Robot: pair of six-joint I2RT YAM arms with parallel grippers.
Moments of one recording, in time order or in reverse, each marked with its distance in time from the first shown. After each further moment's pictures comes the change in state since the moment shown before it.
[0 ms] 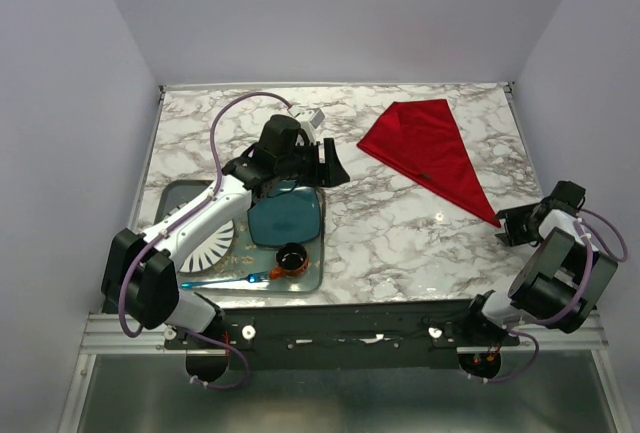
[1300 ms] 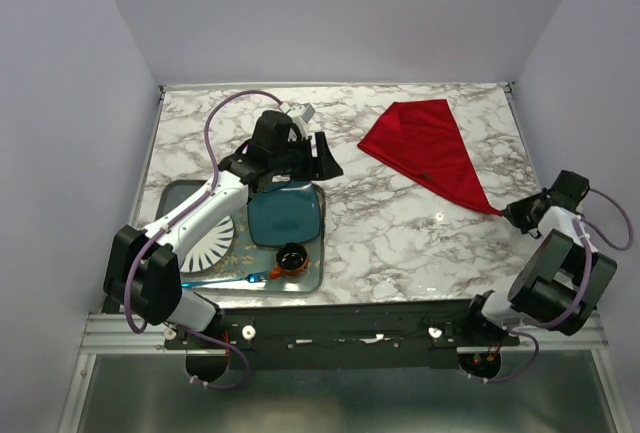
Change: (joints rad) left arm 0.055 0.019 -0.002 0.021 0.037 -0.021; right arm 0.021 0.000 0.006 0.135 0.053 -0.092
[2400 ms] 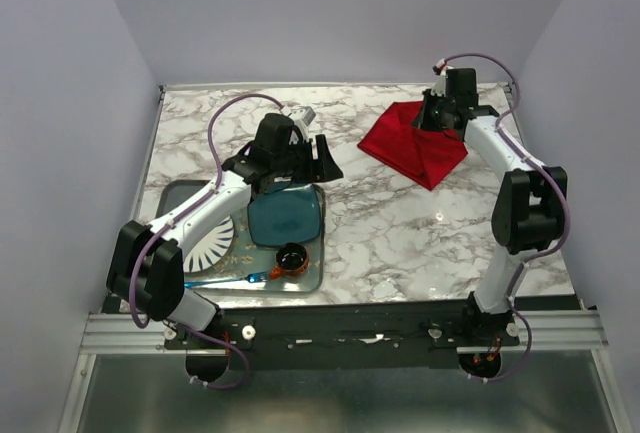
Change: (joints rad) left arm 0.001 0.024 -0.019 0.026 0.001 -0.015; right arm 0.739 0.458 0.822 -0.061 -0.011 -0.486
